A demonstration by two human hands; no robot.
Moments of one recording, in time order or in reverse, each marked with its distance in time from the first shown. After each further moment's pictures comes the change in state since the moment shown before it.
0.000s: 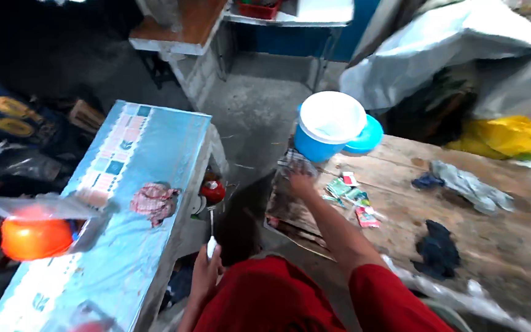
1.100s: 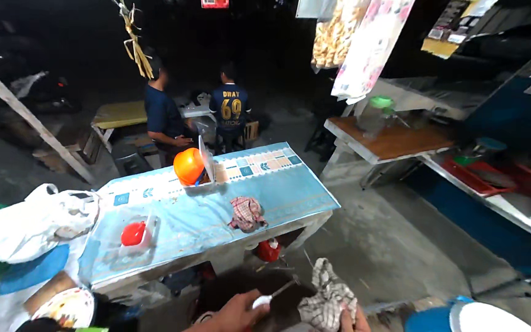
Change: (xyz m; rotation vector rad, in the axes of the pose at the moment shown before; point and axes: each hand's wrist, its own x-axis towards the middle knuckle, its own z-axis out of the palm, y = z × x) left_hand -0.026 0.001 -0.005 0.045 -0.021 0.085; right_hand -0.145 -0.137 -0.037 1.129 0.100 -0.604
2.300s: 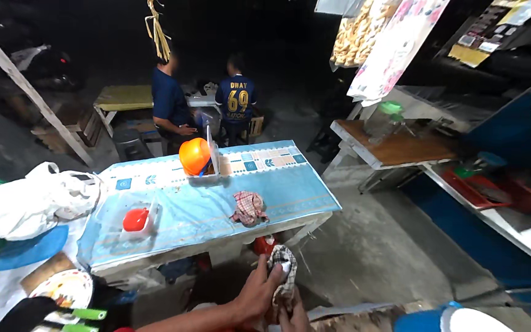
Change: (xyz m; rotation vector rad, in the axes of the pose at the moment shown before) left_hand 0.020 0.060 0.006 -0.341 0.414 0.237; right_hand -0.058 -0.039 0.087 -0.226 -0.445 -0.034
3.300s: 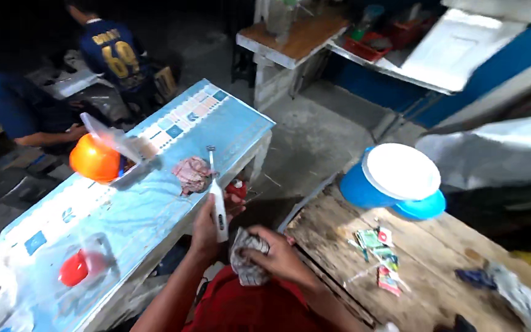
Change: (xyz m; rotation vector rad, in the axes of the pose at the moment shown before) left_hand 0.046 0.045 -0.010 -0.641 -0.191 -0.040; right_hand 0.002 -0.015 -0.039 0.129 -0.019 -0.066
